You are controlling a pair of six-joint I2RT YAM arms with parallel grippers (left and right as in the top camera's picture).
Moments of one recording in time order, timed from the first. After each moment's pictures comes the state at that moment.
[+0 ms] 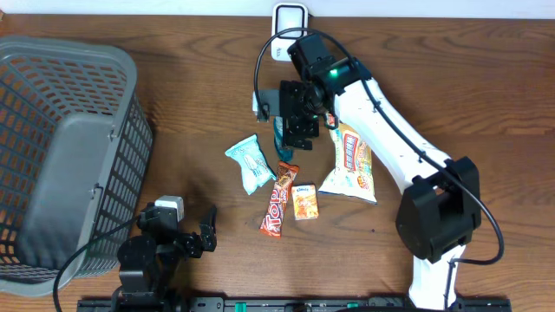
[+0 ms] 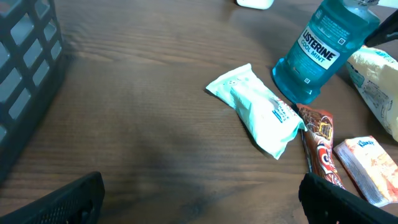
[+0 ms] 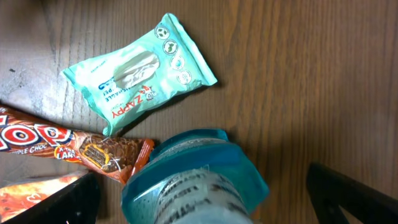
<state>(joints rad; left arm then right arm) -0.02 0.01 0.16 -0.63 0.23 -0.11 0.51 2.05 1.81 -1.00 -0.36 -1.02</state>
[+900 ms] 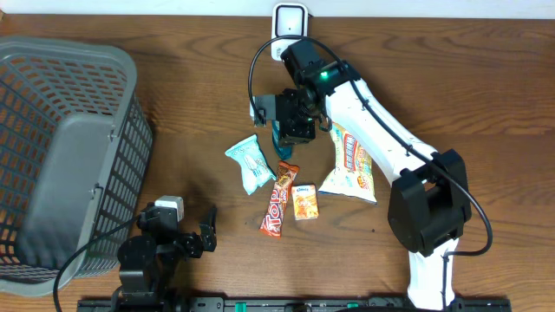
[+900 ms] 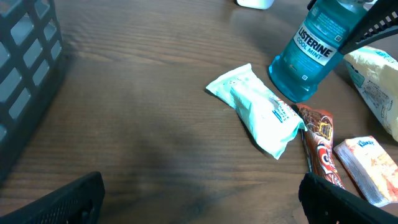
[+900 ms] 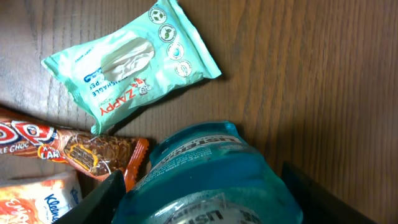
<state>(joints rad) -0.02 0.01 0.16 -0.63 0.23 -0.11 0.53 2.10 1.82 -1.00 -0.32 -1.00</state>
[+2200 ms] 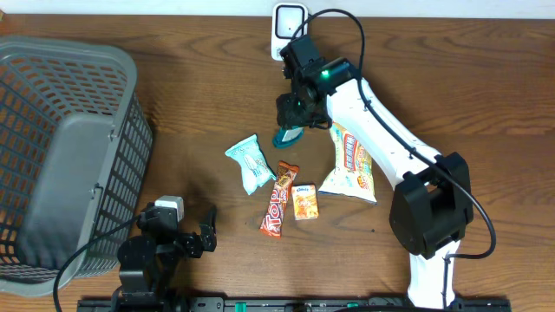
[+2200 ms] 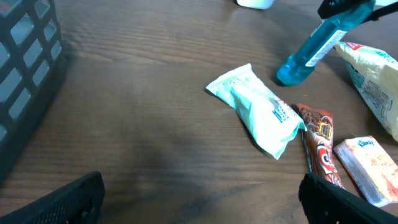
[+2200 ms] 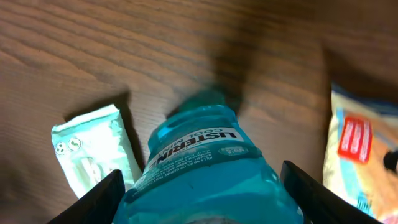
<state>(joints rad) -0.02 0.01 0.16 -0.63 0.23 -0.11 0.54 2.09 1.83 -1.00 -0.07 0.36</state>
